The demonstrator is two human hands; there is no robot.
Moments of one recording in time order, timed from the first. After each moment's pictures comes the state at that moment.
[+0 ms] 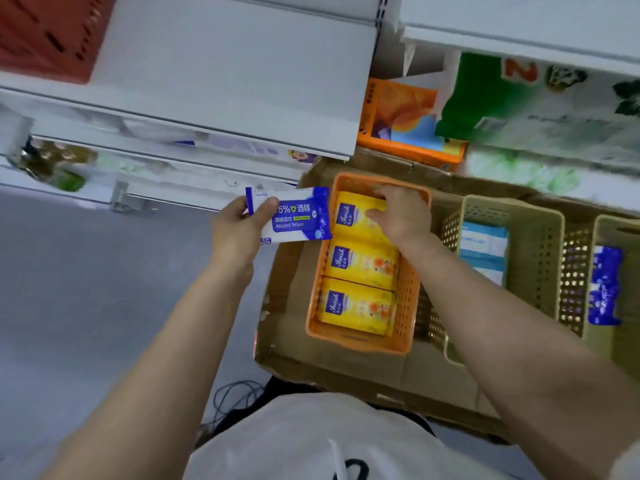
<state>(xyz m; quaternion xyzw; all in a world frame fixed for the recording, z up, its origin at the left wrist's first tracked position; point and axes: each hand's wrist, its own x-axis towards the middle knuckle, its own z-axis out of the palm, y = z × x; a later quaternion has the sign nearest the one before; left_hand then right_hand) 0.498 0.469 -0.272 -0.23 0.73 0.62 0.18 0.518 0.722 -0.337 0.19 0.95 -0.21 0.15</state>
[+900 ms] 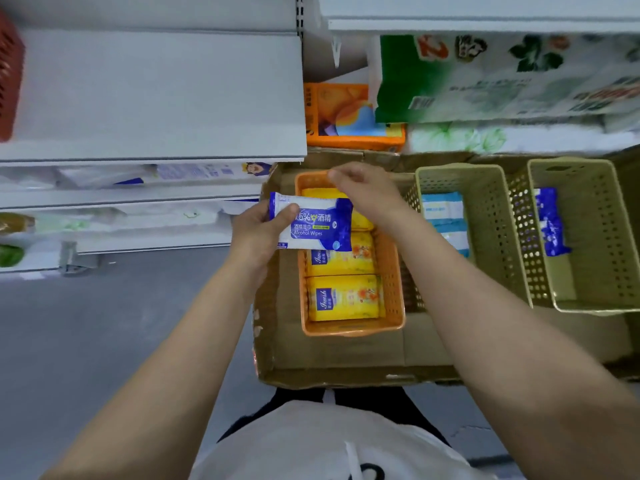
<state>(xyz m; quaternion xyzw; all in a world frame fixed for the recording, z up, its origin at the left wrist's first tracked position) 0.502 0.506 -0.276 -0.09 0.72 0.61 0.31 0.535 0.700 -0.272 0.29 0.80 -0.51 0.08</state>
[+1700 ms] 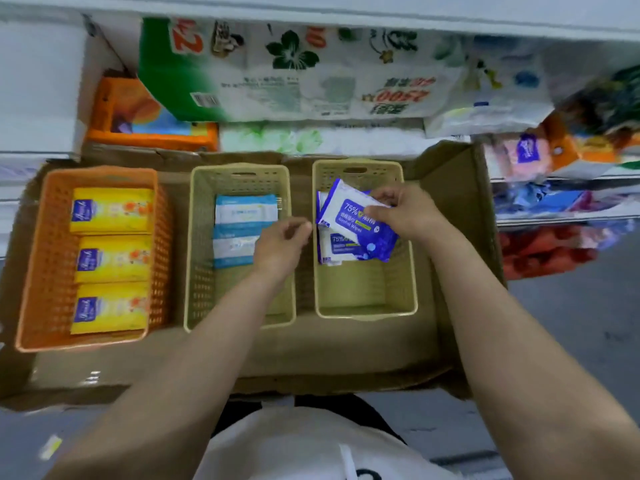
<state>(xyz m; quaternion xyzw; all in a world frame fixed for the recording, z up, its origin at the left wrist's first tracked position) 0.720 0.869 -0.314 -0.03 0.78 0.54 0.33 0.784 1.082 -0.260 0.34 0.85 -0.39 0.12</state>
